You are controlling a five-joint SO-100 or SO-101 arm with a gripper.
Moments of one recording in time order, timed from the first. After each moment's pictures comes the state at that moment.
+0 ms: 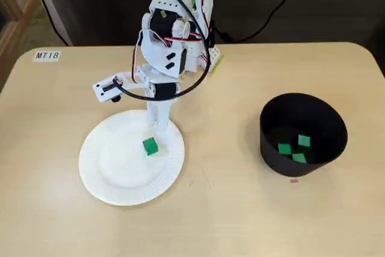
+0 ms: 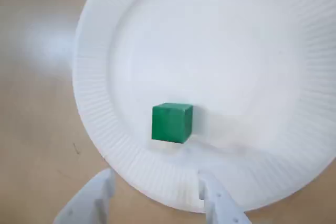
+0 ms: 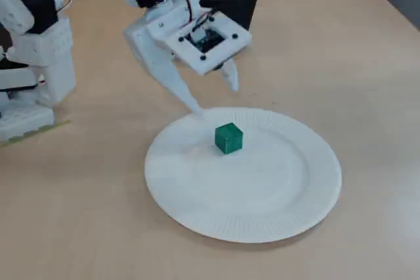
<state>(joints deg) 20.7 120.8 132.9 49.4 -50.0</state>
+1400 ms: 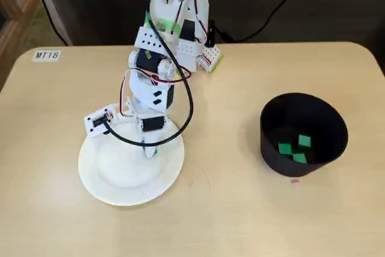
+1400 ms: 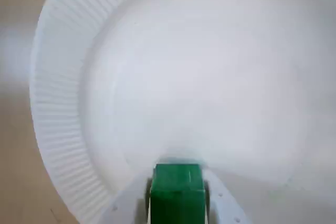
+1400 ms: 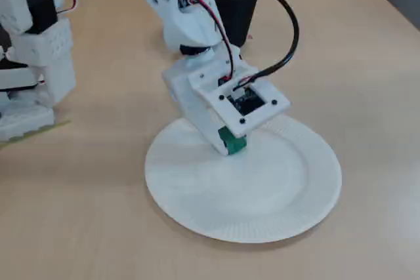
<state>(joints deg) 22.2 93.1 120.6 38.2 -47.0</state>
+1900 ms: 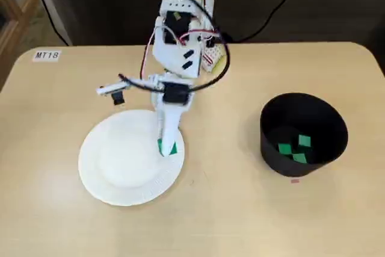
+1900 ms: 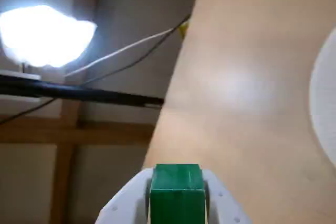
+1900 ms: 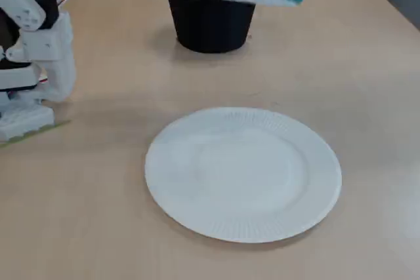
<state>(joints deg) 0.9 126.9 126.0 19.5 -23.2</state>
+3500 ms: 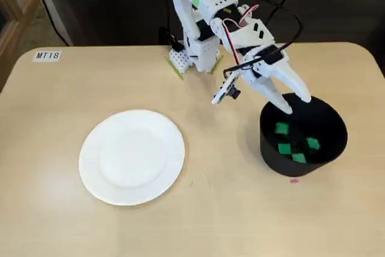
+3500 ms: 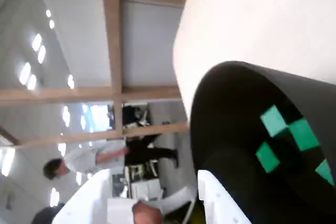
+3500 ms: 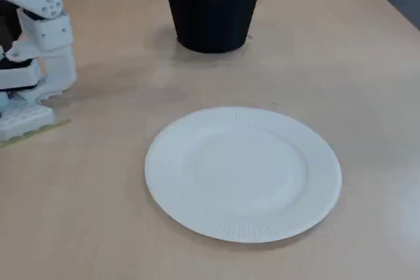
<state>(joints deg) -33.6 140.8 153.1 2.4 -8.5</state>
